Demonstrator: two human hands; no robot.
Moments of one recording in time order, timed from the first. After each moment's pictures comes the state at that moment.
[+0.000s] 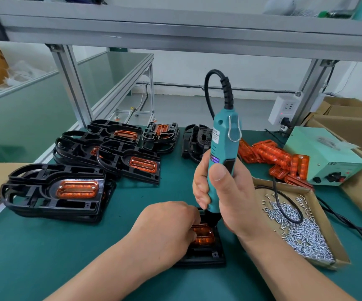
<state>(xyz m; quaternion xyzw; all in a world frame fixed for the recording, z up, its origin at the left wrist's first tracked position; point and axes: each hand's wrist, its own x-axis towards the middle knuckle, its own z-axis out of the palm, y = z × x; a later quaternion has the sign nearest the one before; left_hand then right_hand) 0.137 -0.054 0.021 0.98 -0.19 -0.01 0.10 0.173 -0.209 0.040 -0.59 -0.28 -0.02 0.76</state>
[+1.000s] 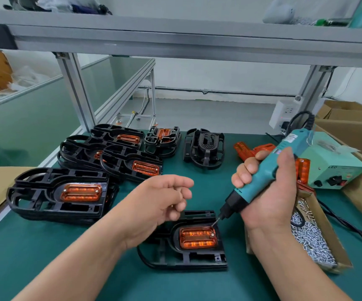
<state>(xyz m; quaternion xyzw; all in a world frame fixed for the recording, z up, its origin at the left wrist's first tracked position) 0.155 -0.026 0.049 0.68 0.00 -0.17 0.72 0.189 -0.242 0.036 -0.36 -0.06 -0.13 0.92</state>
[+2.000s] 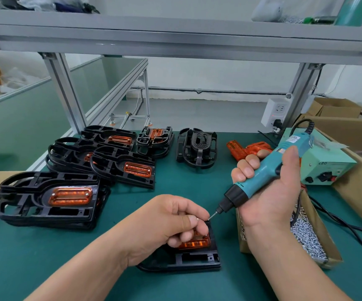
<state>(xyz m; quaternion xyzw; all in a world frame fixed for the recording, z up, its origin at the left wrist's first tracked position) 0.142 -0.046 0.041 0.70 -0.07 -0.27 0.66 0.188 -0.249 0.044 -0.29 -0.04 -0.15 0.94</state>
